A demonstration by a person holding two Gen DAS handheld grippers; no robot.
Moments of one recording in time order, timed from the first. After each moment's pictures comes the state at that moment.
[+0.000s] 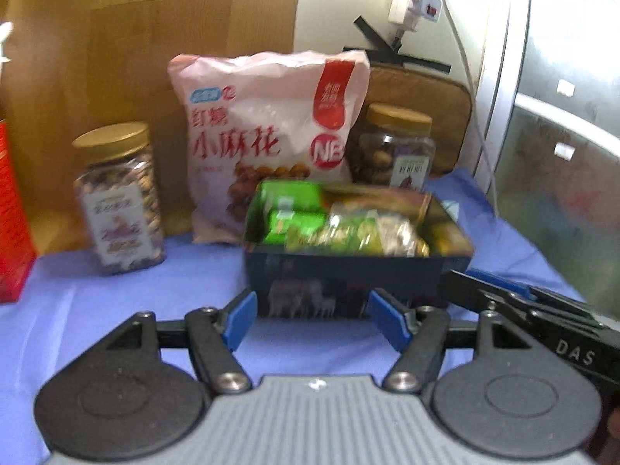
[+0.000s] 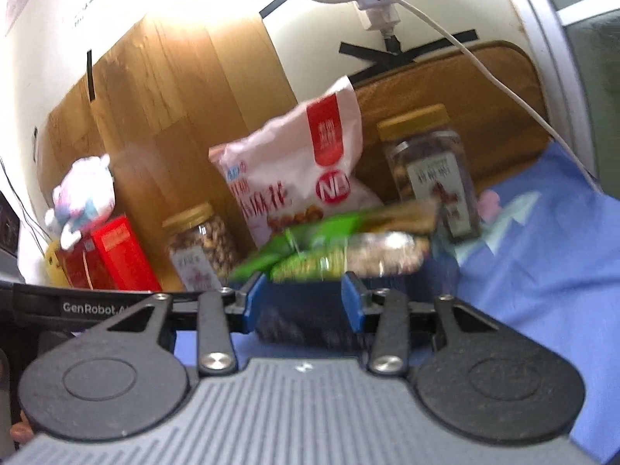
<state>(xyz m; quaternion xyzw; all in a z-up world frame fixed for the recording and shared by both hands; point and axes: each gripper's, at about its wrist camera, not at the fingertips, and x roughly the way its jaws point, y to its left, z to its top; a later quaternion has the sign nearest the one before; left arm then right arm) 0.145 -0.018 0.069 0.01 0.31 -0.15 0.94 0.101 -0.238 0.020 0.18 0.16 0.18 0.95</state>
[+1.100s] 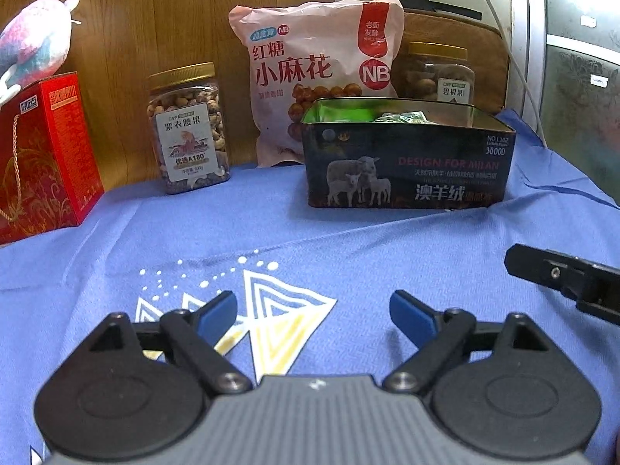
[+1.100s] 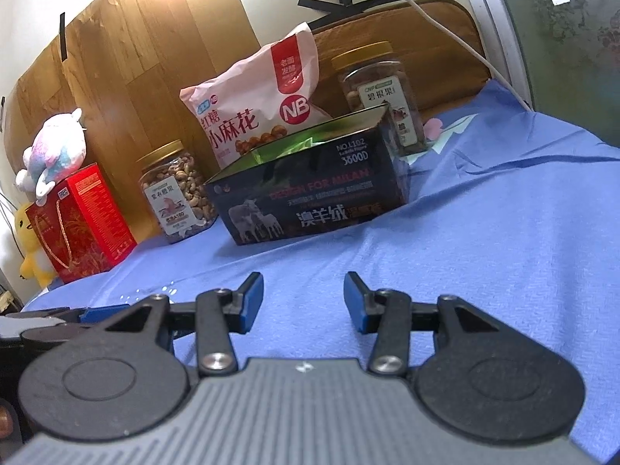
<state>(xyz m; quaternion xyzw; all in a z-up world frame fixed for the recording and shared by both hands) 0.082 -0.012 0.004 0.05 0.32 -0.06 0.94 0.044 -0.216 -0.022 0.18 0.21 0.11 0.95</state>
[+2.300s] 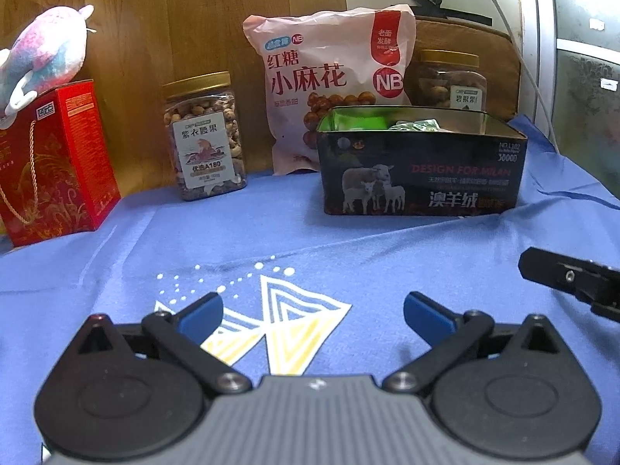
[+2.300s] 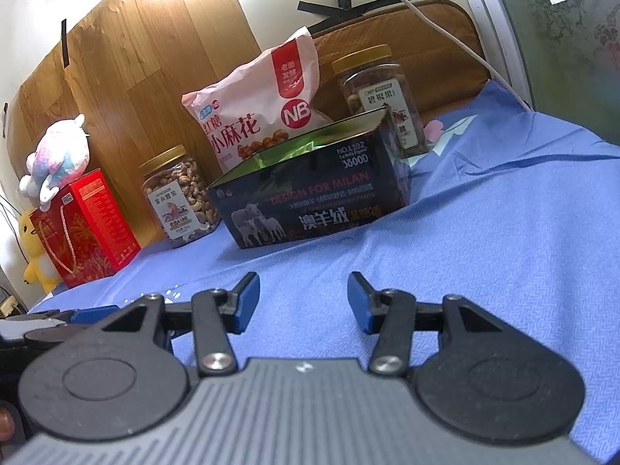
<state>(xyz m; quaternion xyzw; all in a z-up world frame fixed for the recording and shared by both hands) 0.078 -0.011 0.007 0.06 0.31 -0.04 0.95 0.041 -0.218 -0.022 0.19 0.21 0.11 0.95</state>
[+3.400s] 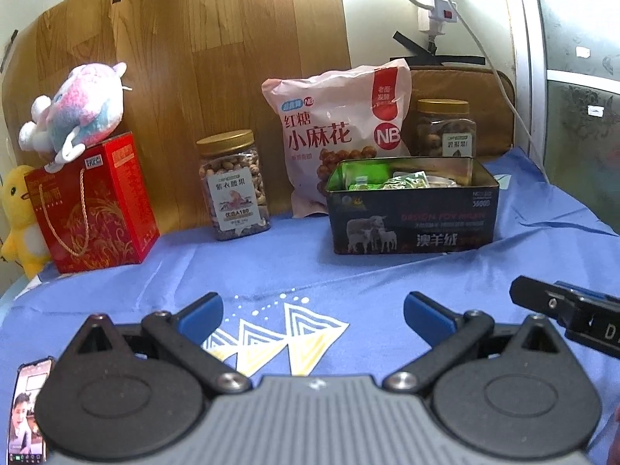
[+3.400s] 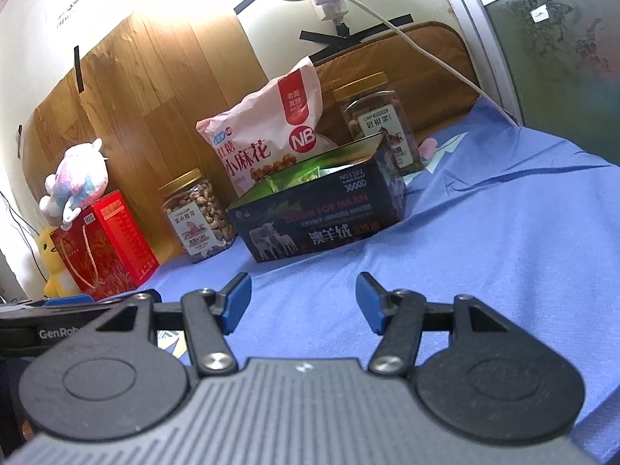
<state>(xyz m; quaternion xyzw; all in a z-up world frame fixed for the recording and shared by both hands) 0.023 -0.023 0.062 0.07 0.26 -0.01 0.96 0.004 -0.228 -0.002 0.21 0.19 0.11 0.95</state>
